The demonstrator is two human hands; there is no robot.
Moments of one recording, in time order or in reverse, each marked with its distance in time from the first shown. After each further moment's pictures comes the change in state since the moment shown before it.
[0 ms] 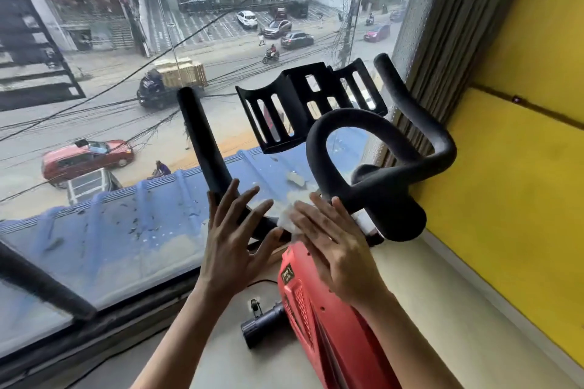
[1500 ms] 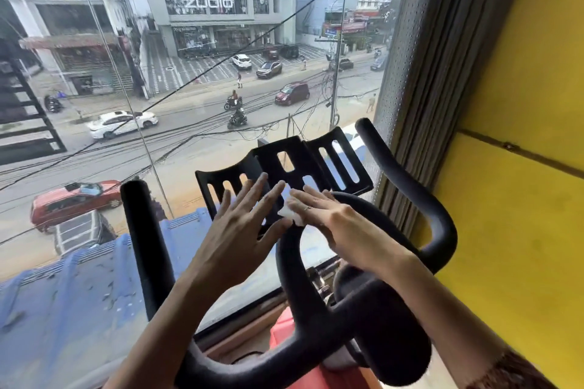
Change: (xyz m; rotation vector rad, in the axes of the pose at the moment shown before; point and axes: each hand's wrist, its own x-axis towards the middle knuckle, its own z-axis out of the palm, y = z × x) left_hand 0.175 -0.005 0.040 0.123 -0.442 -0.060; right_hand 0.146 0.127 -0.041 0.073 -0.483 0.152
